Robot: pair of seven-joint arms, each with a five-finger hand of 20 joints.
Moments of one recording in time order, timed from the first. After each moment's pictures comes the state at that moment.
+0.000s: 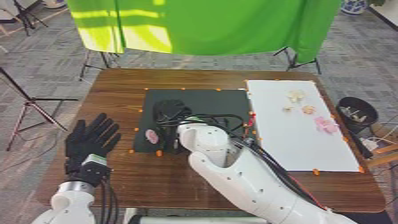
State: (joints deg) left arm 122.5 -53.8 -86.6 -119.5 12.8 18.4 22.9; right arm -62.7 -80.1 37.4 -86.6 -138.7 -12.4 18.8
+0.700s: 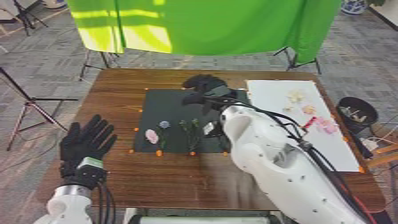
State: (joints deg) left arm 124.7 -55.6 -88.6 -119.8 13.3 16.9 24.0; right arm -72.1 -65.9 53.0 -109.3 -125.9 -9.6 26.0
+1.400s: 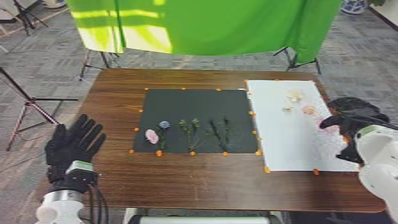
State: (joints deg) left arm 128.0 -55.8 -90.8 -121.5 13.1 16.8 28.5; right arm -106.4 -39.6 94.0 -116.4 -122.6 -16.2 36.5
